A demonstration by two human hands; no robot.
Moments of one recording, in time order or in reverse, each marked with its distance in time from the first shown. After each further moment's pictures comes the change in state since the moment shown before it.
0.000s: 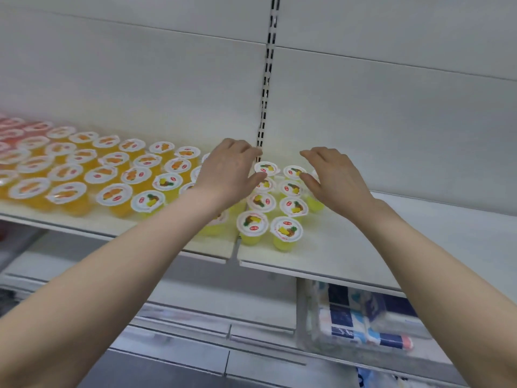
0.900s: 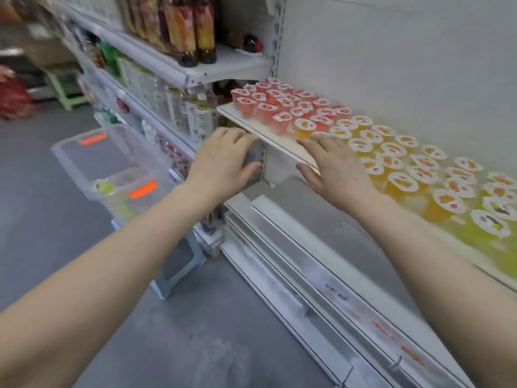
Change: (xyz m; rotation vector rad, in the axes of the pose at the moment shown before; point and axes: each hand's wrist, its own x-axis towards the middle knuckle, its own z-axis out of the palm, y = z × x) left_hand -0.374 -0.374 -0.219 0.343 0.138 -0.486; right_hand 0.121 -0.560 0.040 0.341 0.081 -0.604
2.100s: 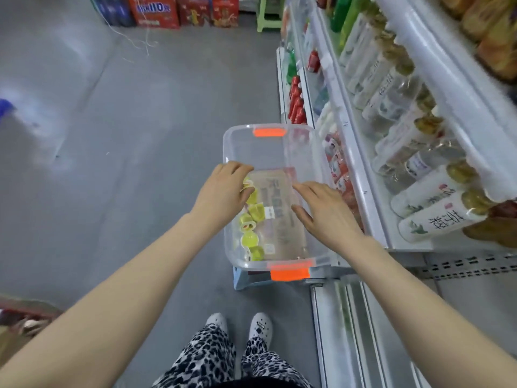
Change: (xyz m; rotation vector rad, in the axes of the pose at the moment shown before) left_hand -0.072 -0.490 0.085 0.007 -0.188 -0.924; right_hand 0.380 -0.278 0.393 0.456 -0.414 -0.573
